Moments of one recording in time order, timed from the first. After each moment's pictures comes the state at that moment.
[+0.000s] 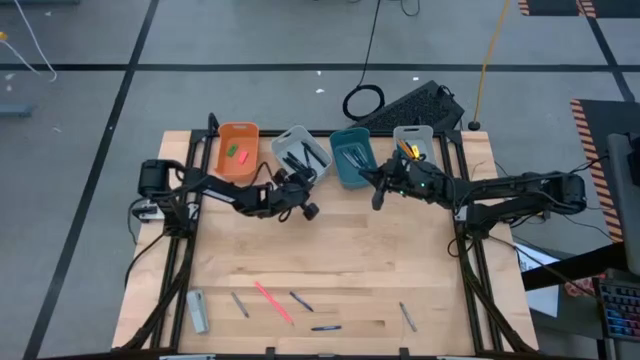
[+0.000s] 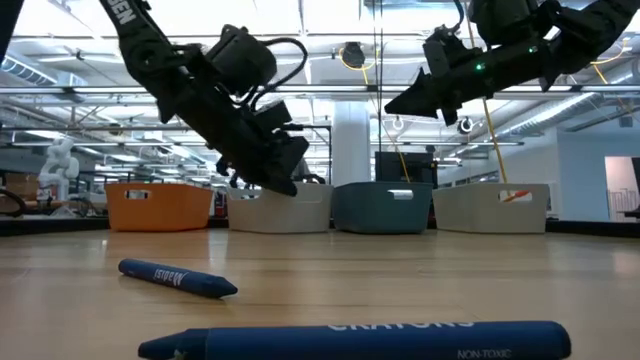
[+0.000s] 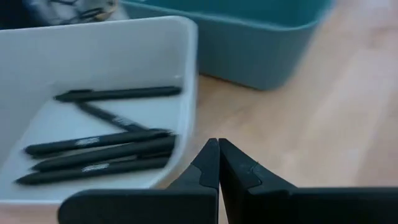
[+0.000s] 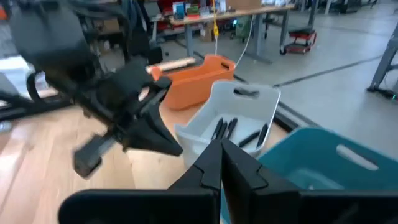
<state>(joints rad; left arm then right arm) 0.10 1.76 0.77 0.37 -0.51 -0.28 -0.24 1.17 0.44 0.53 0.16 0.11</state>
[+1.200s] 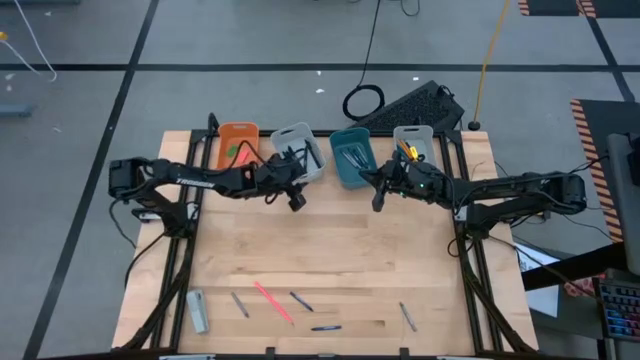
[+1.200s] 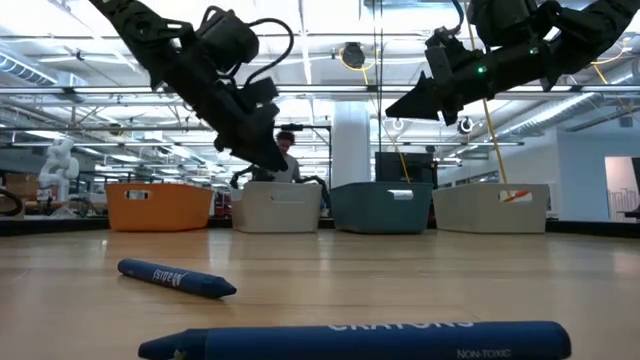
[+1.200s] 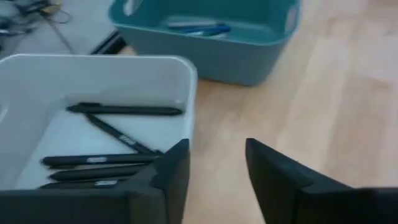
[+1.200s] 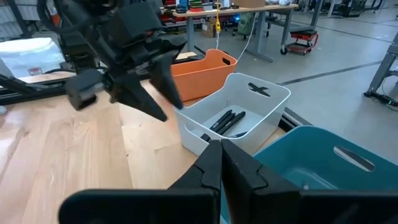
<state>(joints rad) 0.24 1.52 0.78 0.08 -0.22 -0.12 -0.24 1.17 0.44 0.50 0.15 0.06</state>
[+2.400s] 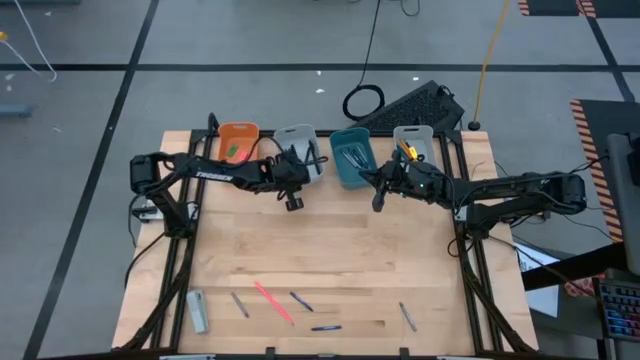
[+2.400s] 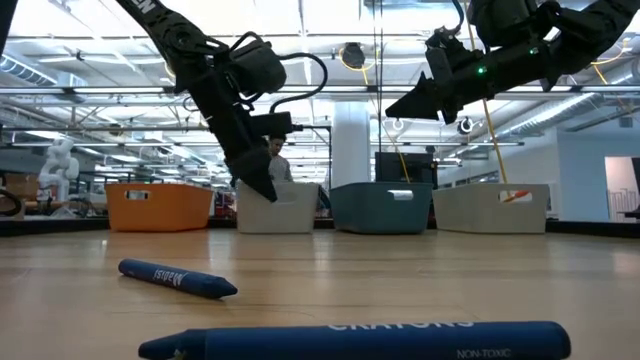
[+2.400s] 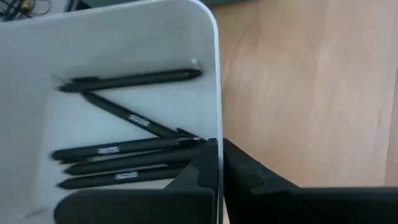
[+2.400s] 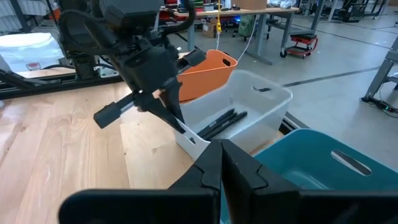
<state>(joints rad) 0.29 1.70 0.94 -0.21 -0.23 0.20 -0.24 1.17 0.44 0.51 0.15 0.03</state>
